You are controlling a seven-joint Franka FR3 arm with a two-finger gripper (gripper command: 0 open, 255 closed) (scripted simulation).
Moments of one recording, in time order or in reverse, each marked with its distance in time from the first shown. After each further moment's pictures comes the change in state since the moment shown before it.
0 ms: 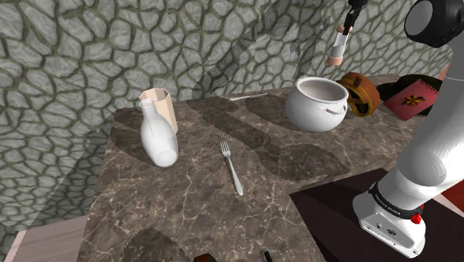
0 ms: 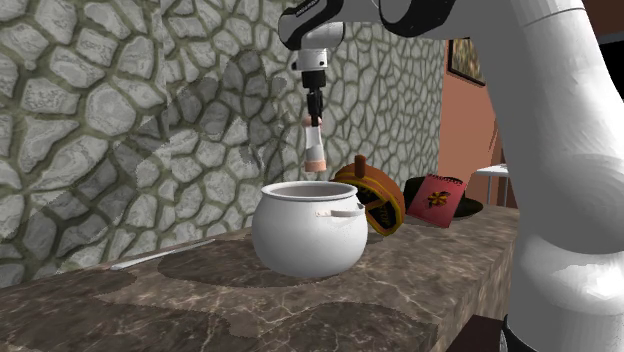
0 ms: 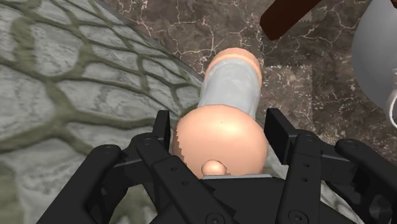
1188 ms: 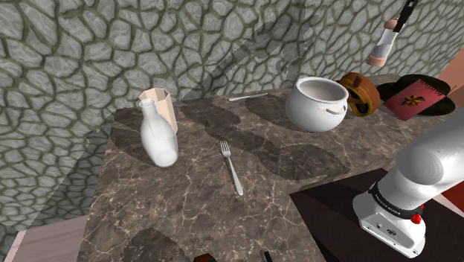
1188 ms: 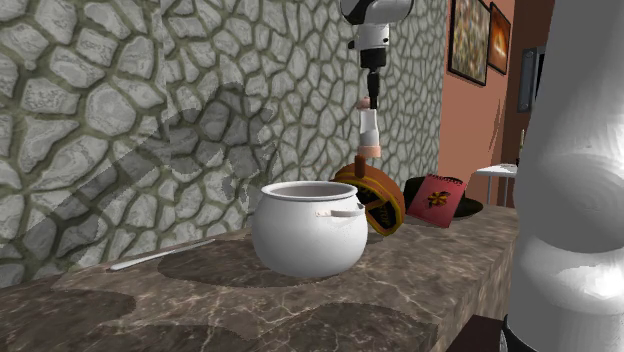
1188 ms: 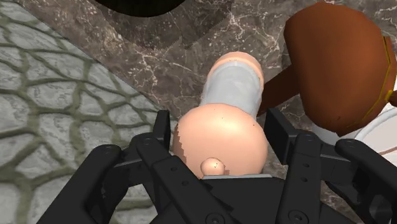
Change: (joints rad) arm -0.047 -0.402 -0.078 -0.363 -0.143 0.020 -0.146
